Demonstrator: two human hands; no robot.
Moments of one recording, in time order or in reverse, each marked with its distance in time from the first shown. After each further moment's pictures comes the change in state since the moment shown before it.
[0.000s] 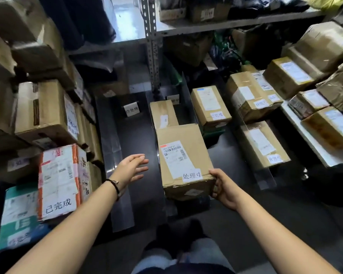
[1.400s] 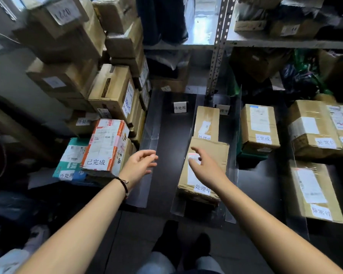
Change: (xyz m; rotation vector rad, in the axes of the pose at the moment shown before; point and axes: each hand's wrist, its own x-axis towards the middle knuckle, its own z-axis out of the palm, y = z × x) left_hand -0.078 -0.003 0.000 -0.029 0.354 0.134; right_hand -0.005 -0.075 0.109 -1.082 -0.206 -0.578
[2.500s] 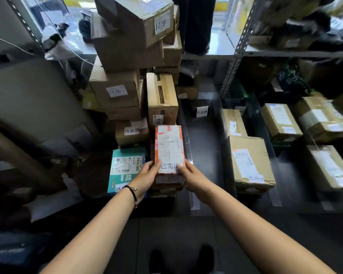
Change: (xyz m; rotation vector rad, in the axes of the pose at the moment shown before) left_hand 0.035 -0.066 -0.228 -0.124 -0.233 -0.147; right_hand -0.002 -0.167 0.241 0.632 -0.097 0.246
